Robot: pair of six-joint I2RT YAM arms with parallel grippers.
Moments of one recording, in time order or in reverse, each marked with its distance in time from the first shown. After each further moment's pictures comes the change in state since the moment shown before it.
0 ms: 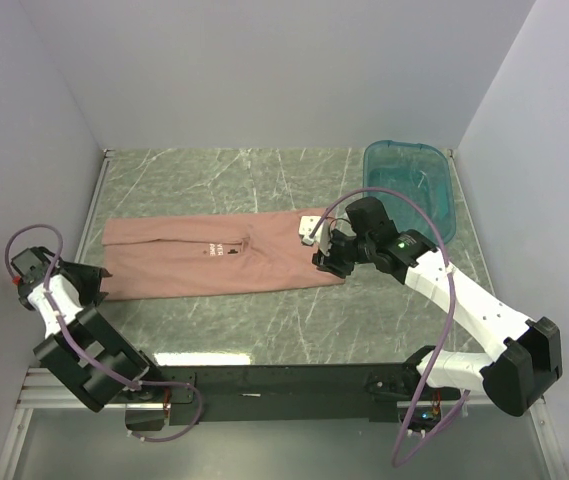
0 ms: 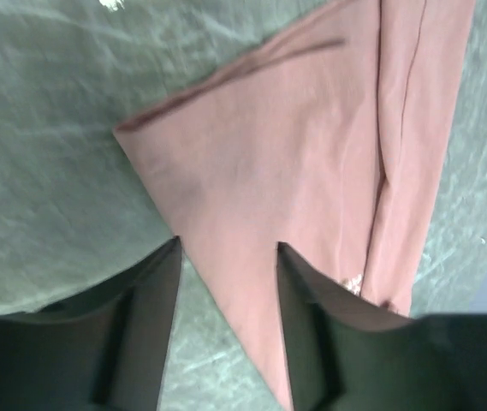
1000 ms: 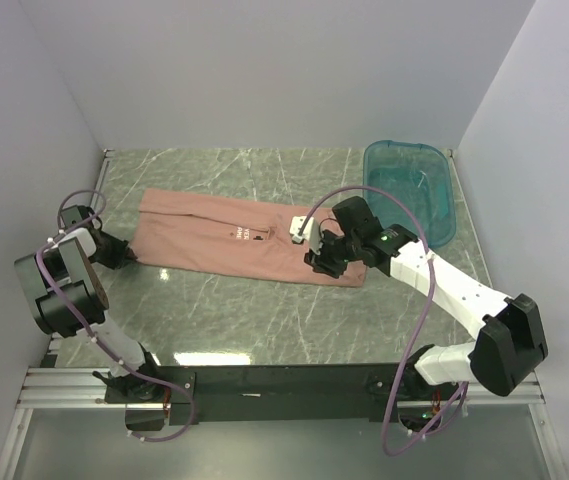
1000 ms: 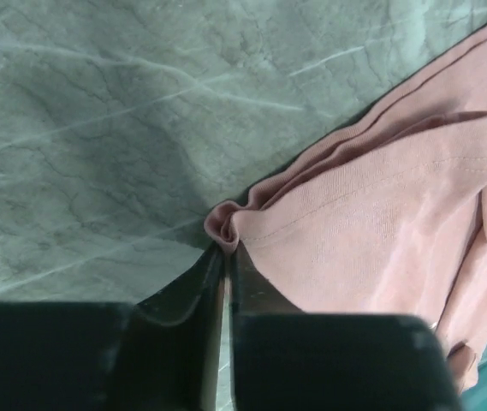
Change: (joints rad) left arm -0.347 0.491 0.235 0.196 -0.095 -0.014; right arm 0.018 0.120 0.012 0.024 0.042 0.025
